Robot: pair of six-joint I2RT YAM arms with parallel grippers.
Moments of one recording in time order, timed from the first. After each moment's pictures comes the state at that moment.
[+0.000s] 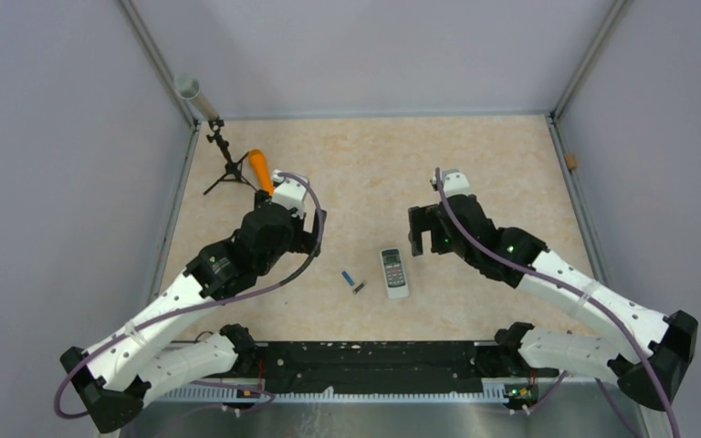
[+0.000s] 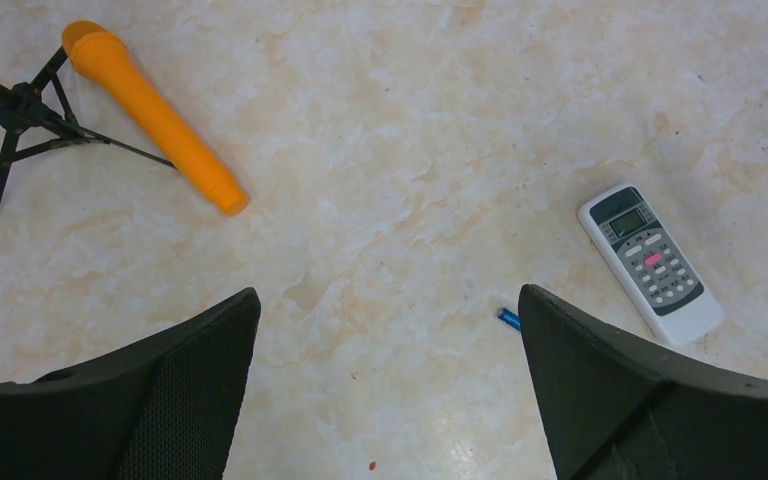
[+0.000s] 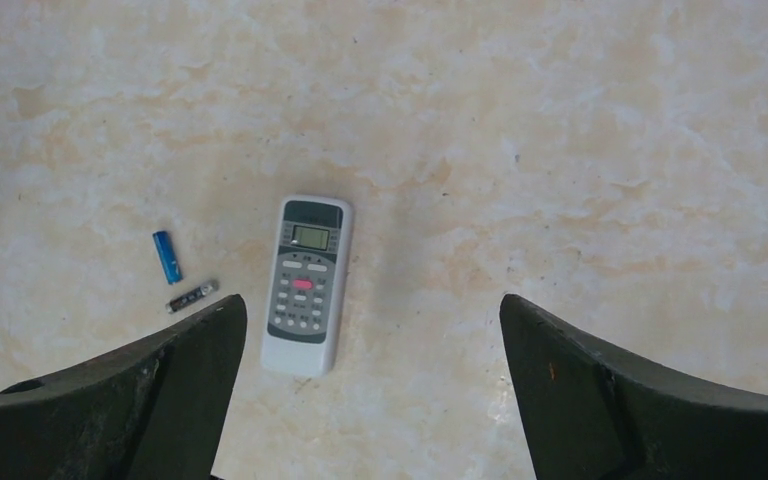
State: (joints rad) left arm -0.79 0.87 0.94 -0.57 -0.40 -0.19; right arm 0.84 1.01 0.95 -0.62 0.40 0.41
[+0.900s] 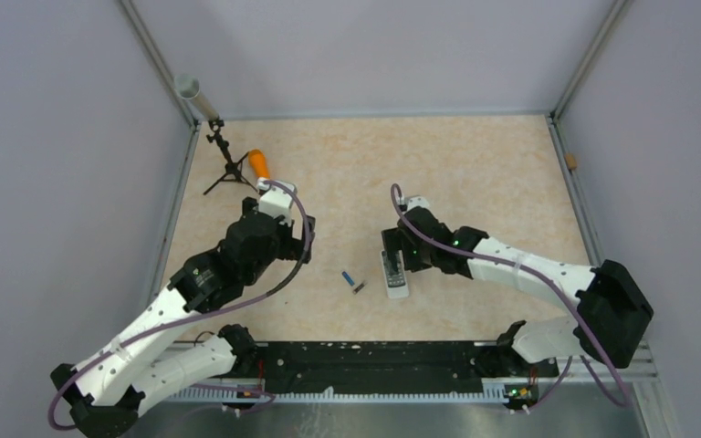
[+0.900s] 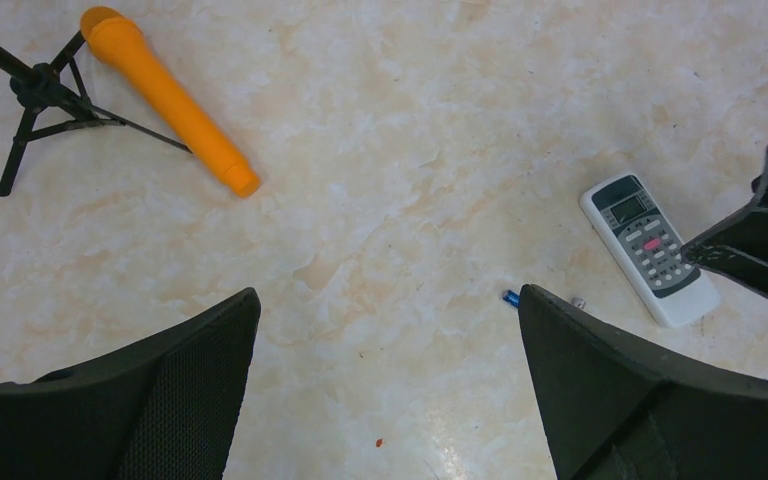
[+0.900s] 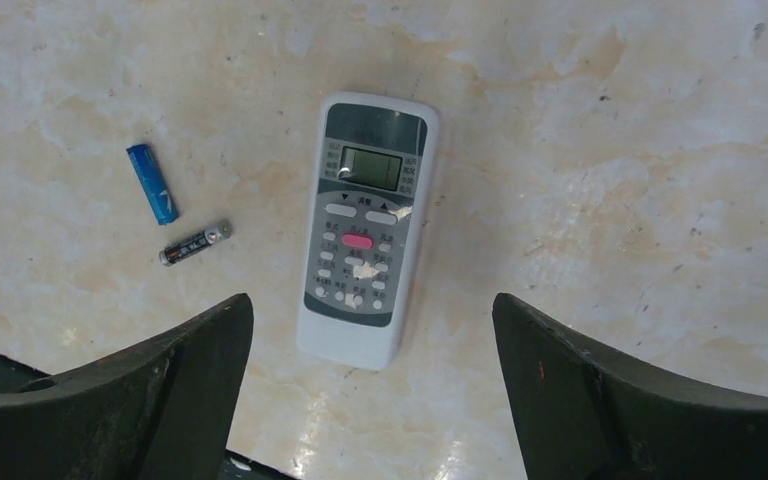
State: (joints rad) left arm -0.79 0.78 0.92 -0.63 -0.41 -0.20; right arm 0.87 1.30 0.86 -0.48 0.20 0.53
